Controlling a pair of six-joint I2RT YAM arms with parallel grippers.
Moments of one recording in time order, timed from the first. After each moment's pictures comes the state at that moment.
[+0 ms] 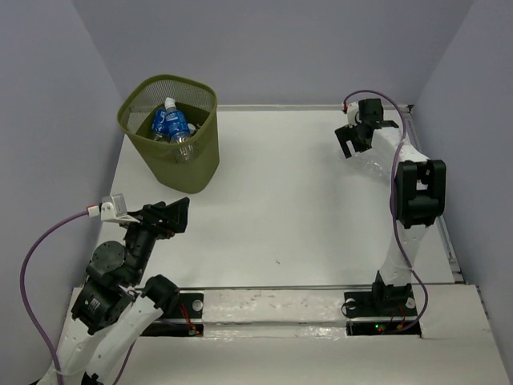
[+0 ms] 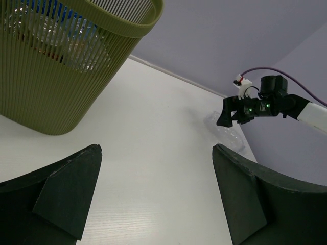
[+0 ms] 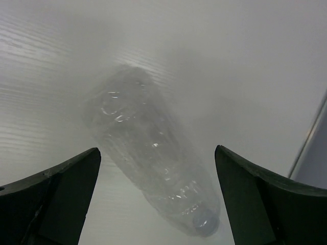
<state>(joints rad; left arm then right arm) -0.62 0.15 0.68 -0.49 -0.39 -0.60 0.05 2.00 1.61 -0.49 0.16 -0.38</state>
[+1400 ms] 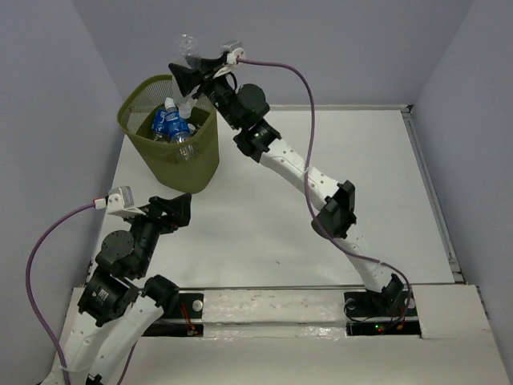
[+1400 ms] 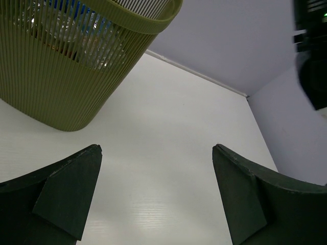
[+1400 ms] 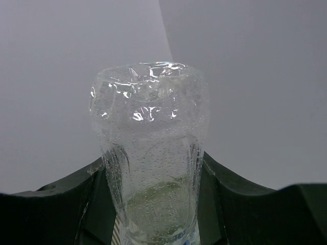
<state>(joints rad) -0.54 0.23 0.68 -0.48 -0.37 -0.59 0.86 2.41 2.66 0.36 0.05 0.21</state>
